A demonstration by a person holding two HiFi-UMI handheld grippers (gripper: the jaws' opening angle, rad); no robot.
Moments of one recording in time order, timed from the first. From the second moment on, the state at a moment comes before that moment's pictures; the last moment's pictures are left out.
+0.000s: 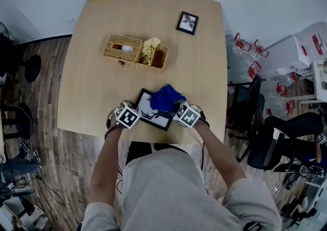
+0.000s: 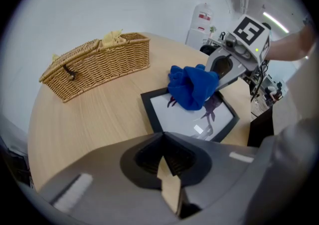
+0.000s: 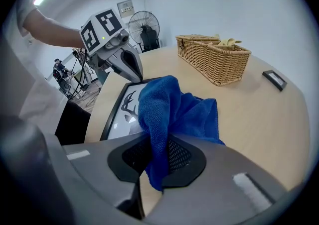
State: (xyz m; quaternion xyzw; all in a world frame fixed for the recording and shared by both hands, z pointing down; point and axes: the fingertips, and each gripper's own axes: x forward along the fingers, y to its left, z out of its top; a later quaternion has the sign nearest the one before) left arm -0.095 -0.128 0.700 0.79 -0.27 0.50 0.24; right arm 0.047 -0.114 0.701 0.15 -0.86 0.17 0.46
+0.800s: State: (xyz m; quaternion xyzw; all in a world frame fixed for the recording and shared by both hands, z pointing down) left arm -0.093 -0.128 0.699 0.79 -0.26 0.50 0.24; right arm 0.084 -0.102 0.693 0.17 -0.85 0.18 0.47
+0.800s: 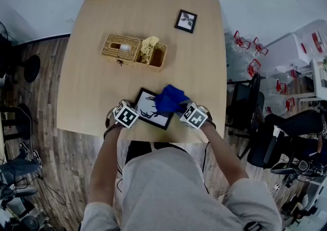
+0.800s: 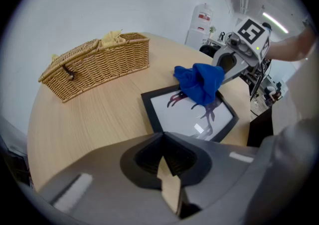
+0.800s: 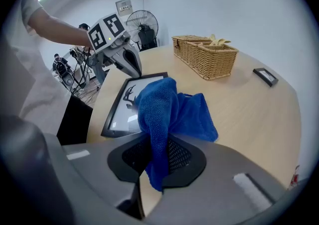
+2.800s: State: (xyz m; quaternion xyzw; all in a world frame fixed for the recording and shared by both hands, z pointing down) left arm -0.093 -0.127 0.697 0.79 -0.27 0.49 0.24; right arm 0.008 -0.088 0.703 0.13 -0.86 0.16 0.47
